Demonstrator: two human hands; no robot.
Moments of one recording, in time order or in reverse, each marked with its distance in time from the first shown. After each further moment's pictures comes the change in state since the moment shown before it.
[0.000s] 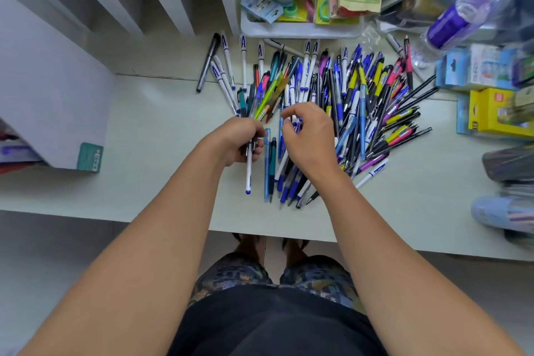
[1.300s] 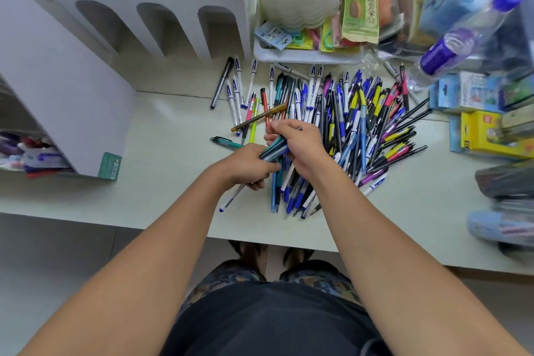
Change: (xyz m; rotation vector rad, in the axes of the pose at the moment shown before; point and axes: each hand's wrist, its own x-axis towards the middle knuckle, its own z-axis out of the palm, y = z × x) left_hand -0.036 -0.018 -0.012 0.514 -0.145 0.294; right_hand 0.019 -0.029 0.014 0.844 -0.204 0.582
